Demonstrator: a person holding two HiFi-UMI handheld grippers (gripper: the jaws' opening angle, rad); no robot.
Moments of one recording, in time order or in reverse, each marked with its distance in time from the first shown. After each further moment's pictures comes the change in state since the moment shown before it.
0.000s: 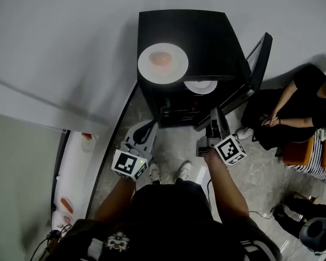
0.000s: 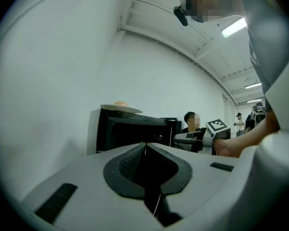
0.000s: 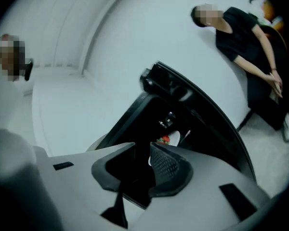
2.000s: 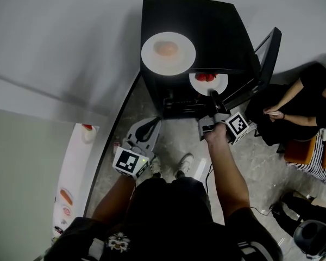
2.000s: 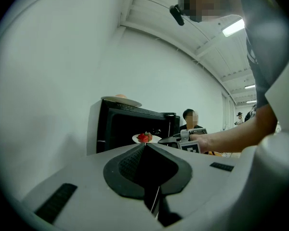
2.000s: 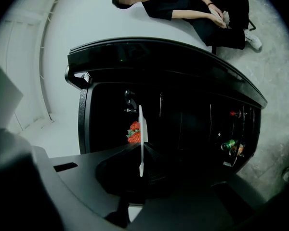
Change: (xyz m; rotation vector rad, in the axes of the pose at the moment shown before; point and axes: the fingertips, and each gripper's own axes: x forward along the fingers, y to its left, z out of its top) left arm 0.002 0.003 -0.018 -0.015 0.050 -0.010; right arm 0.063 -0.053 -0.042 0.662 0.044 -0.092
